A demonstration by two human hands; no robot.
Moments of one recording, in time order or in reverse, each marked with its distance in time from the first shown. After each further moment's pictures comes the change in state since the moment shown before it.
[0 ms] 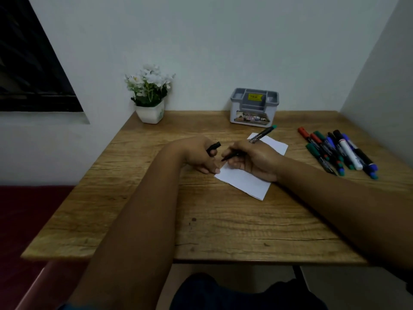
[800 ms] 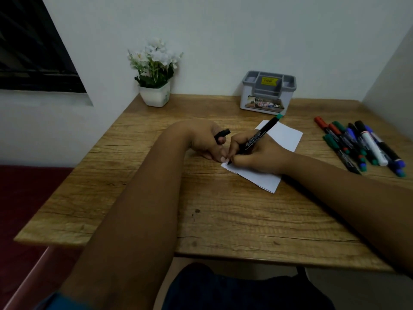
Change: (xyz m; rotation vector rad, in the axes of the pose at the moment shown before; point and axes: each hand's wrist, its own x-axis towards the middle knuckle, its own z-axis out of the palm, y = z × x) left_hand 0.002 0.004 -0.007 0.104 -0.069 0.026; right_hand -0.004 0.004 0.011 -0.896 -0.093 -0.436
